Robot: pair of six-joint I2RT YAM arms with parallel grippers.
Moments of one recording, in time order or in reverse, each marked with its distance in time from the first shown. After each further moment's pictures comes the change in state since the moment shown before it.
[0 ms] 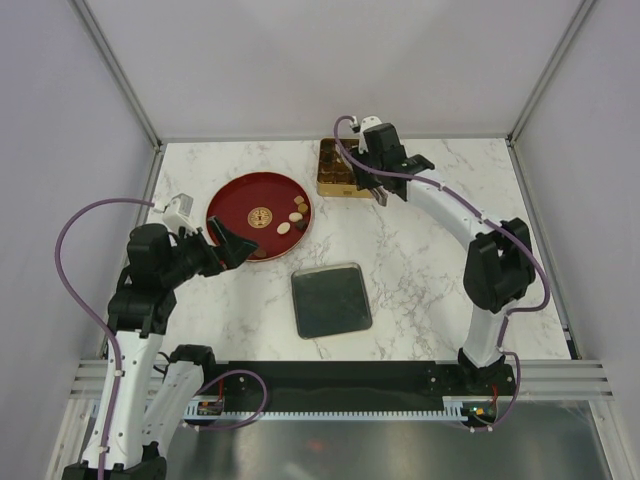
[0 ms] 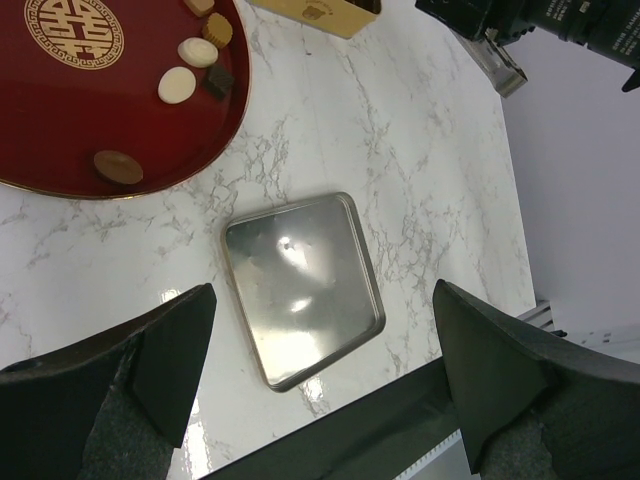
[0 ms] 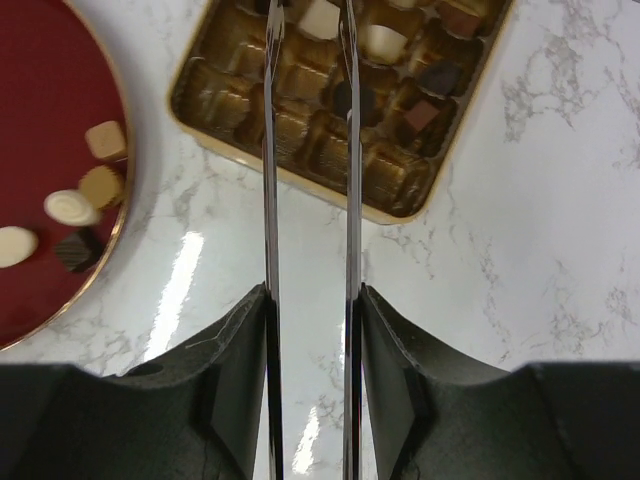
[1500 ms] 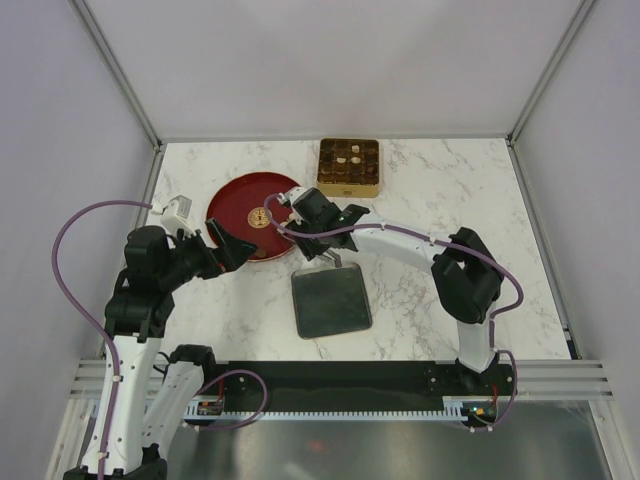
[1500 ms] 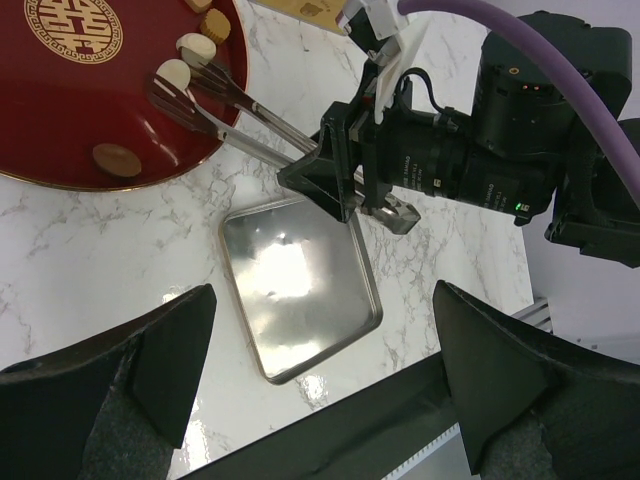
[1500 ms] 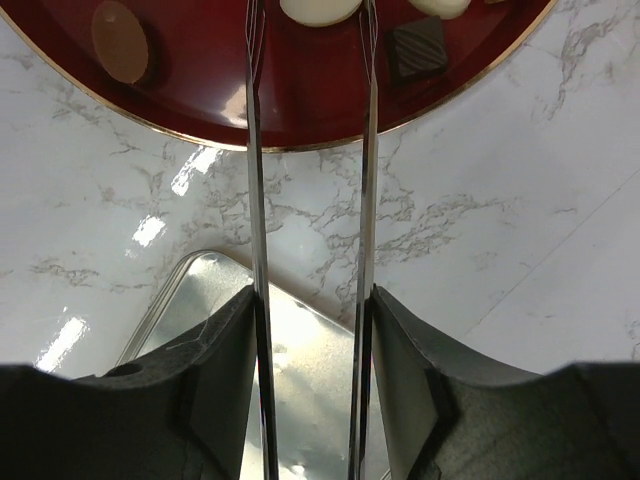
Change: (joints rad) left arm 0.000 -0.018 0.018 -0.039 0.000 0.000; right arm 0.404 0.032 -0.149 -0.030 -0.043 0.060
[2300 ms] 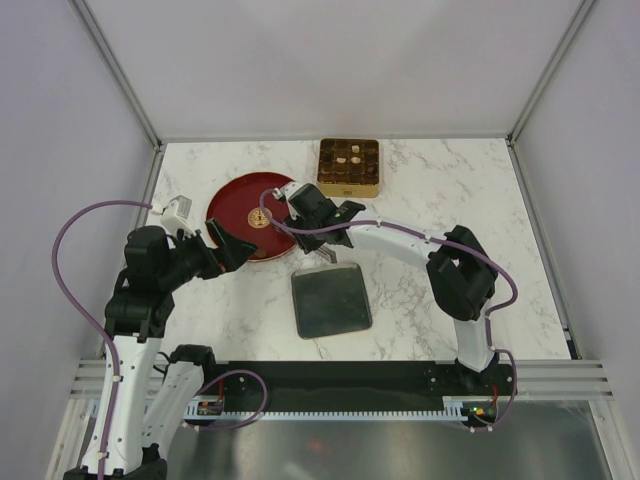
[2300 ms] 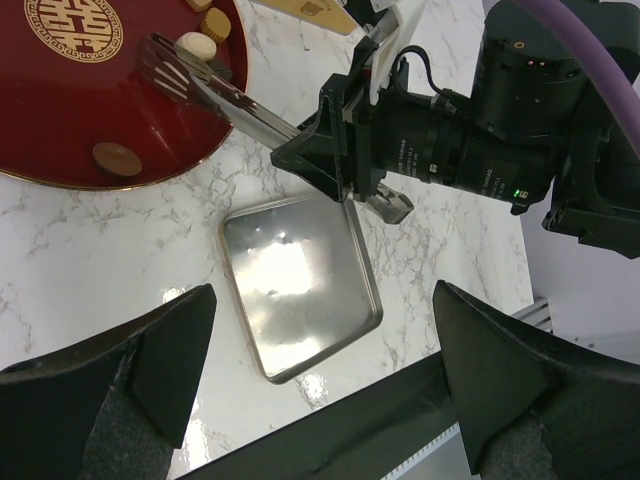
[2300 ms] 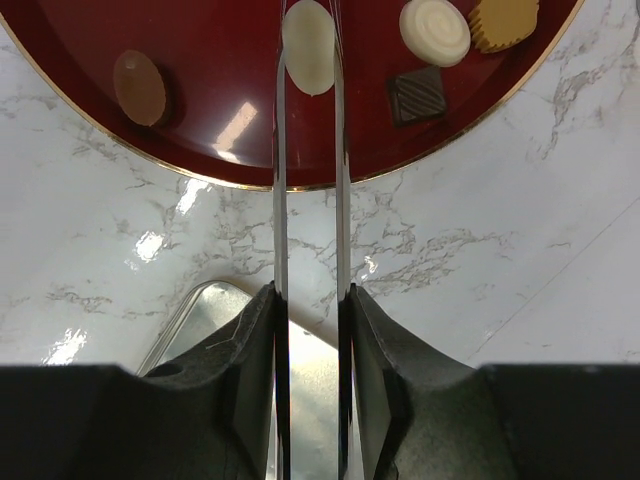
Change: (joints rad) left arm 0.000 0.000 0.000 -0.002 0.000 0.000; right arm 0.000 0.045 0.067 0.008 0.000 -0.008
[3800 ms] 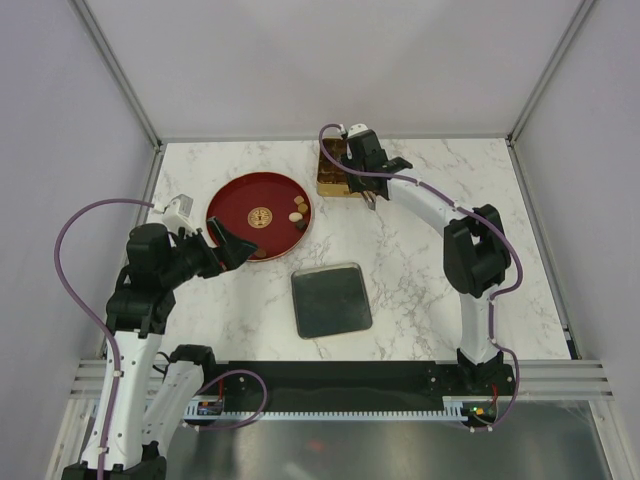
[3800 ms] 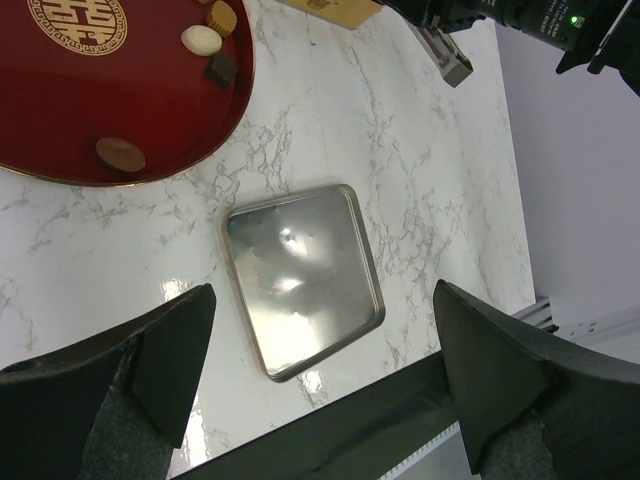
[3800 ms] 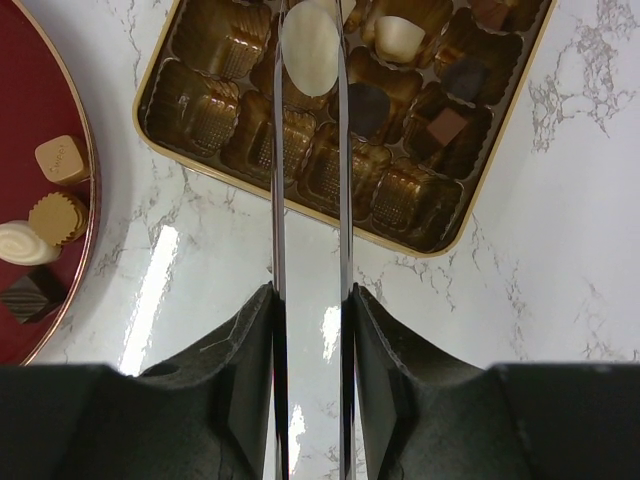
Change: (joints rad) left arm 0.000 0.022 0.000 -0.001 -0.004 0.001; right arm -0.362 0.068 0.151 0.054 0.121 -0.045
